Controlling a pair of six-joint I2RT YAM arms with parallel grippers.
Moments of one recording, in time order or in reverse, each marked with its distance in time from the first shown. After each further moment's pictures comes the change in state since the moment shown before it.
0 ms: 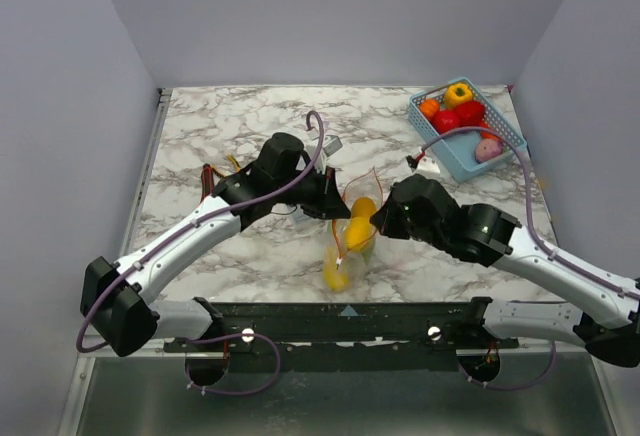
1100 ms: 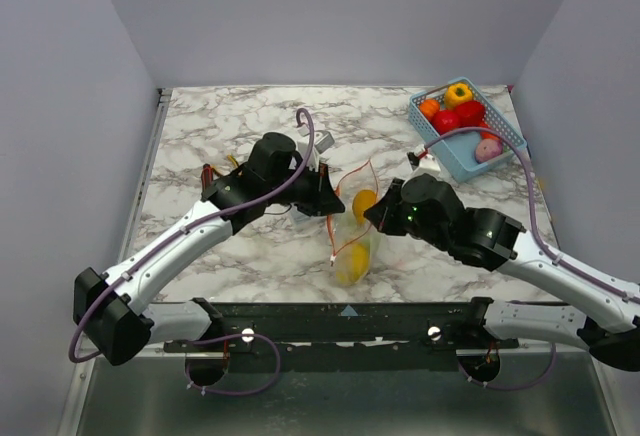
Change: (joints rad) left arm 0.008 -0.068 0.006 -0.022 -0.088 0.024; right arm 0.000 -0.044 0.002 0.154 -0.024 -0.053
